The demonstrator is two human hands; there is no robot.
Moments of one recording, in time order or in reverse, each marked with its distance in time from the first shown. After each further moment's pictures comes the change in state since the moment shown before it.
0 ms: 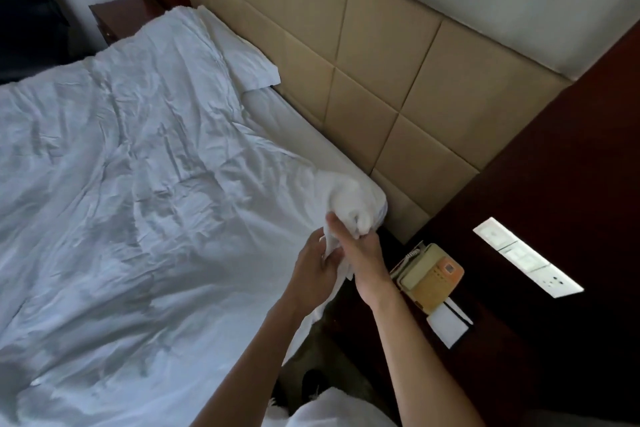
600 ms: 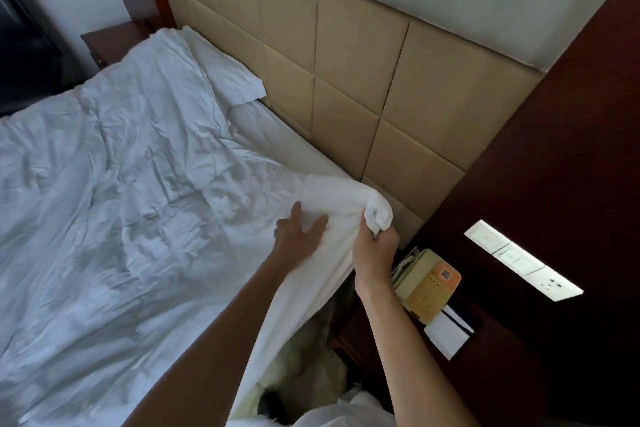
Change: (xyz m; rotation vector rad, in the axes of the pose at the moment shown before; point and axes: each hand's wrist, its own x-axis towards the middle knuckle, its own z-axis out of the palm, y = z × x) left_hand 0.089 0.006 0.008 0.168 -0.071 -0.533; right_hand 0.037 -0.008 -0.043 0.048 0.484 -0.201
